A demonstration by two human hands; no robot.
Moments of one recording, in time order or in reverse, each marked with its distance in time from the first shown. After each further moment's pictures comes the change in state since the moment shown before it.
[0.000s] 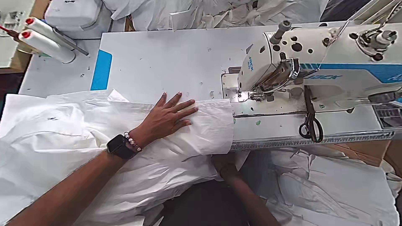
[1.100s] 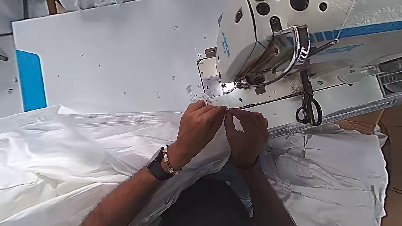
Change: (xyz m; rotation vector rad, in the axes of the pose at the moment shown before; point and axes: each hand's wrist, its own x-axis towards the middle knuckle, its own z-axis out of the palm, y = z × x) left_hand 0.109 0.129 0.017 -0.455 0.345 -0.080; right_hand 0.005 0.022 -0.131 0.338 1.316 -0.123
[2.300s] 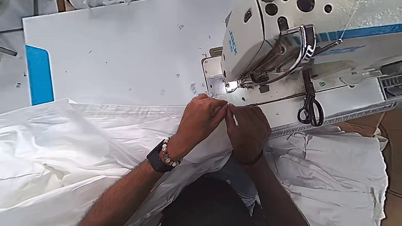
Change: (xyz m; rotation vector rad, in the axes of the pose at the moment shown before) left_hand 0.017 -0.003 -0.012 -0.048 -0.128 -0.106; right_hand 0.013 -0.008 -0.005 -0.189 -0.137 -0.161
